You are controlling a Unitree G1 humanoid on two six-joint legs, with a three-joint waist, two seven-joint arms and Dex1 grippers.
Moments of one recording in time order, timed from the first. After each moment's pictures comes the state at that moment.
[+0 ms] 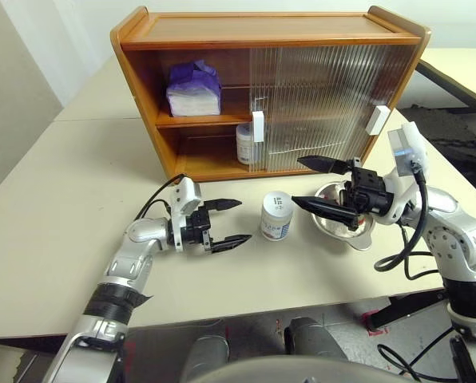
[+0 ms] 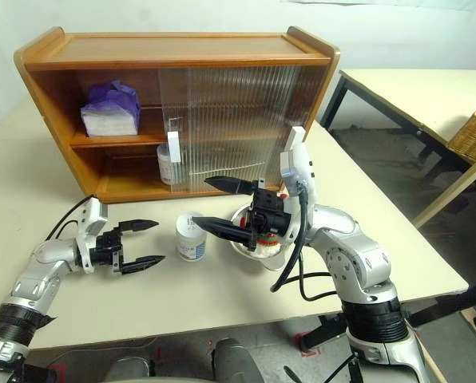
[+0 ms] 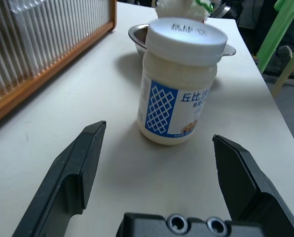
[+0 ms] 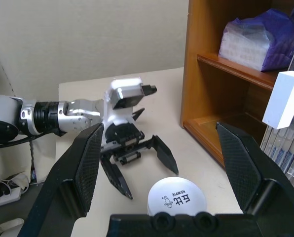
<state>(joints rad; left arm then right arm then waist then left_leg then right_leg) -0.23 0.46 -0.13 0.28 -0.31 -0.08 -1.20 -0.29 -0.55 -0.02 -0.31 0.73 0.47 1.05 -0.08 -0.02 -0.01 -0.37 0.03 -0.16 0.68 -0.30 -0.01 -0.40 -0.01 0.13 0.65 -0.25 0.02</state>
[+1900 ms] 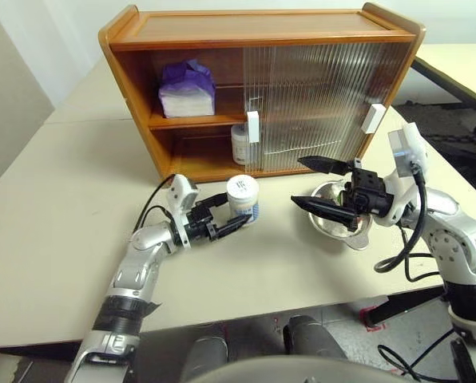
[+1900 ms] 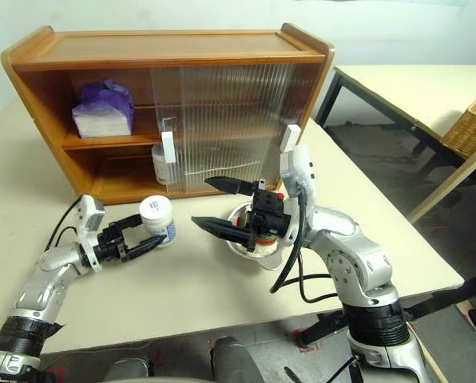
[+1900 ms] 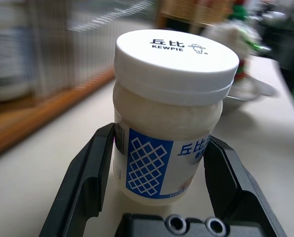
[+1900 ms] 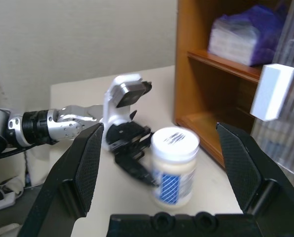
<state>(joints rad) -0.15 0.37 0.00 0.15 -0.32 0.03 -0.93 -0.29 -0.55 -0.02 -0.33 0.74 0.48 1.02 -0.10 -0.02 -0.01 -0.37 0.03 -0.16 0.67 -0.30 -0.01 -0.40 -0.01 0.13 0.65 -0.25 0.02</state>
